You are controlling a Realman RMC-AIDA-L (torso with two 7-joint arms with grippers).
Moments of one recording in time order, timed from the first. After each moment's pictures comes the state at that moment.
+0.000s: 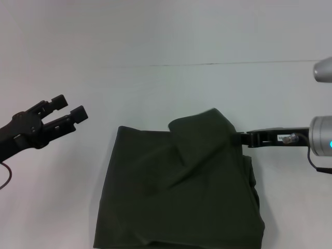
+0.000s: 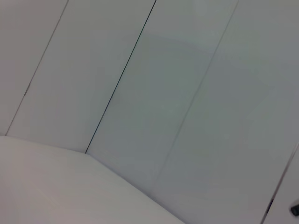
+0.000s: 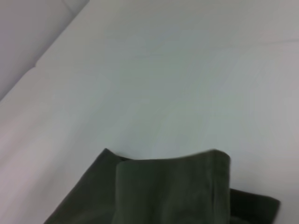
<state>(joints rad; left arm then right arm) -0.44 -2.12 0.26 0.64 1.94 1.72 -1.44 0.40 2.09 -1.20 -1.05 -2.07 -1.13 2.37</state>
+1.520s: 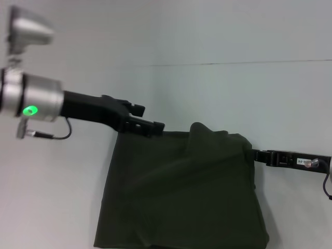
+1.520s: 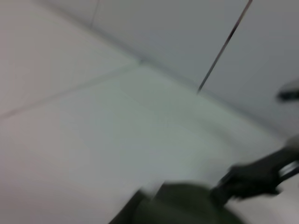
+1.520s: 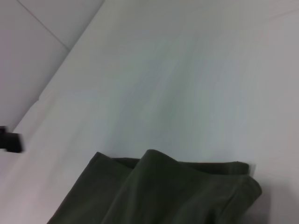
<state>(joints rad) -0.81 -2.03 0.79 0.72 2.20 1.52 -1.90 0.36 2.09 -1.01 -0.78 -1.90 -1.16 2.09</state>
